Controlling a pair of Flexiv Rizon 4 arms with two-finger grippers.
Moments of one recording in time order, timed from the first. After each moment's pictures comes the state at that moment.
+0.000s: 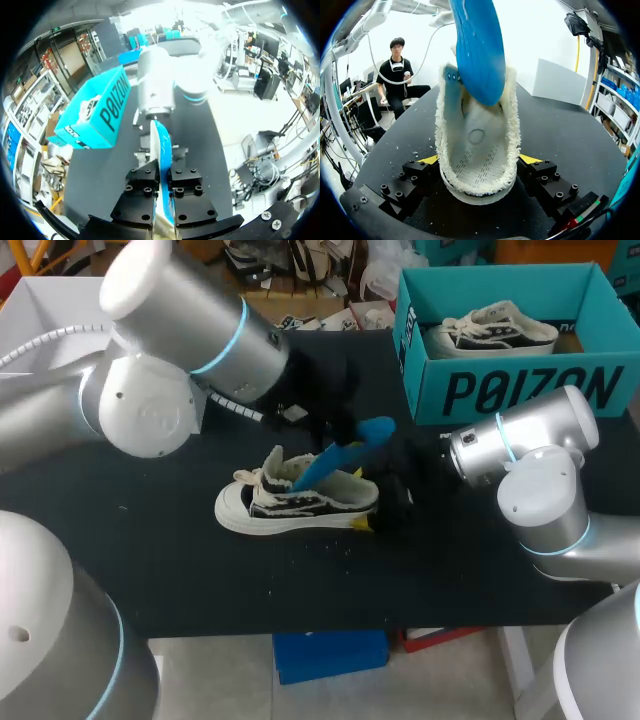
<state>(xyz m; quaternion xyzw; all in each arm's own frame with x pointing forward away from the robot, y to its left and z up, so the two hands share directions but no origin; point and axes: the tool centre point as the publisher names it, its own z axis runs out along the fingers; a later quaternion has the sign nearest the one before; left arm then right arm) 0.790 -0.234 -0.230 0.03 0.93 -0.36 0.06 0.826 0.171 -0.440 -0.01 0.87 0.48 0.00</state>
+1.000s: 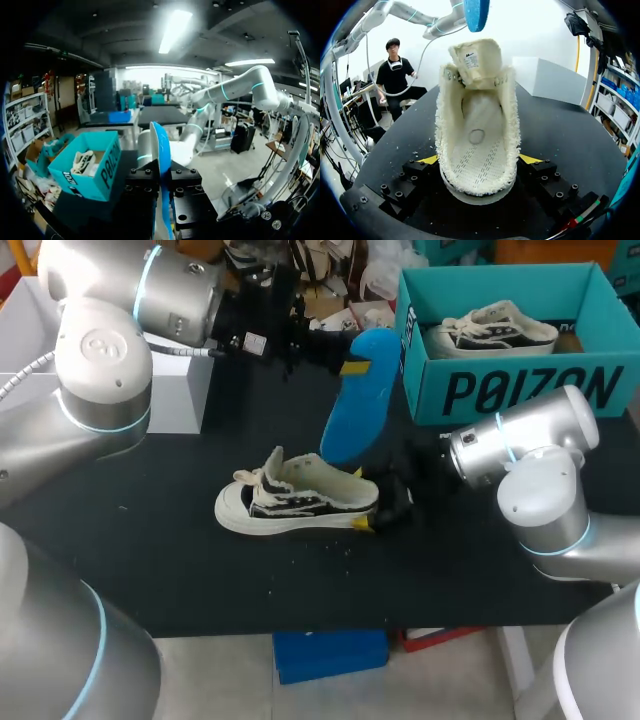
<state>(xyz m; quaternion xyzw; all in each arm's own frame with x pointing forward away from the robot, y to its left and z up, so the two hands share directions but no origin) 0.803 -0.236 -0.116 0.05 0.80 -0.59 -0.06 0.826 0.171 -0.440 -0.01 0.87 0.48 0.00</state>
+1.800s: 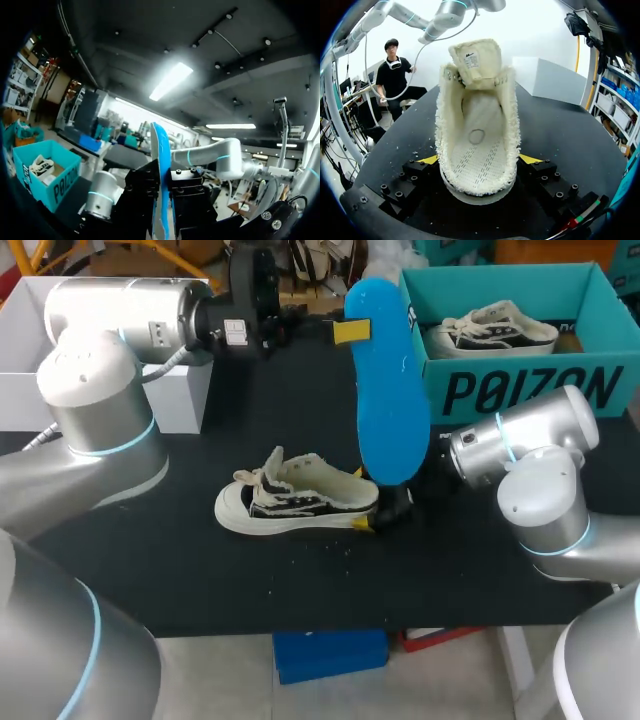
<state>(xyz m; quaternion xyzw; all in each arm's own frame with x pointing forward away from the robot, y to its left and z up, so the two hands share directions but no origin) 0.742 -0.230 -0.015 -0.02 0.64 -0.72 -0.25 0.826 0.171 -0.440 -0.01 0.87 0.48 0.00</state>
